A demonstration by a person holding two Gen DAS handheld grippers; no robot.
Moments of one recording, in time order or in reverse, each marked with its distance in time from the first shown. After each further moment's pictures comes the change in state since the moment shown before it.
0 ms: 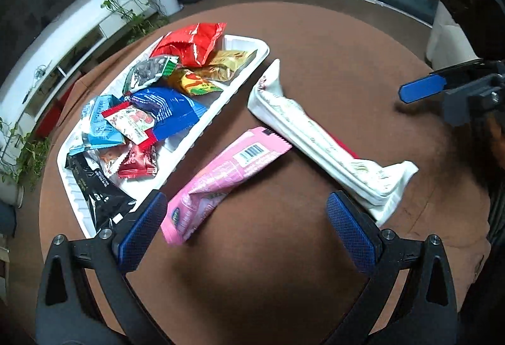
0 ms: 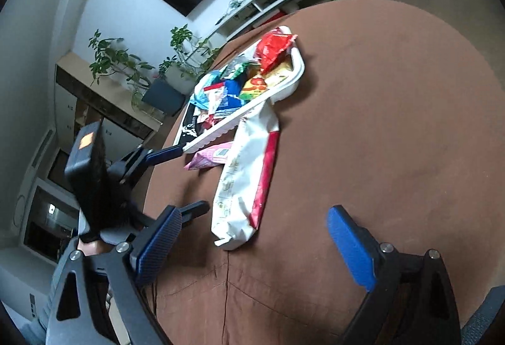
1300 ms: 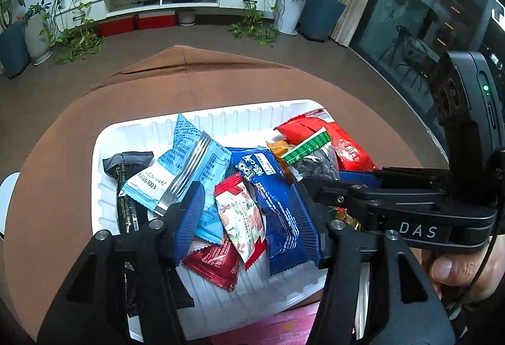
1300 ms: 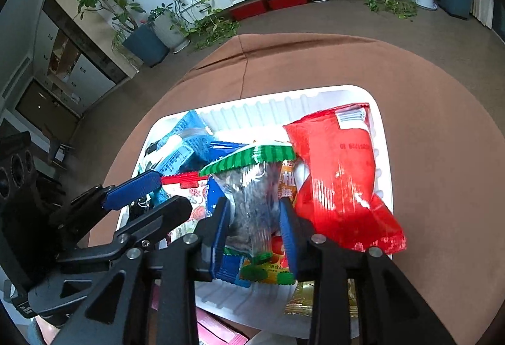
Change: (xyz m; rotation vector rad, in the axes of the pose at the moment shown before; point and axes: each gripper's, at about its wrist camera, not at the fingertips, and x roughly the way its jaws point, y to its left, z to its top) left arm 0.014 0.146 0.054 -0.726 -0.164 0.085; right arm 0.168 0.055 0.179 -0.256 0.193 -0.186
